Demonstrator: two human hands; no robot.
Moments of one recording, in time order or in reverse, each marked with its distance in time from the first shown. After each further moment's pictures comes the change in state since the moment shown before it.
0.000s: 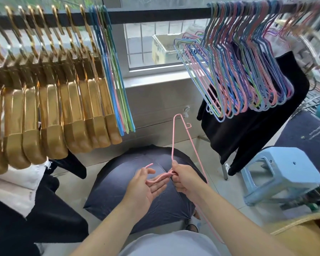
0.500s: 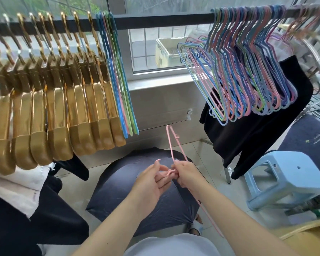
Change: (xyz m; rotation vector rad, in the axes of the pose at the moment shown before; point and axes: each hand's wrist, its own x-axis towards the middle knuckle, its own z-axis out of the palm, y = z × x) left_hand -0.013 0.017 0.025 0.025 -0.034 -0.004; right_hand 0.008 -0.016 0.003 -0.202 0.135 -0.090
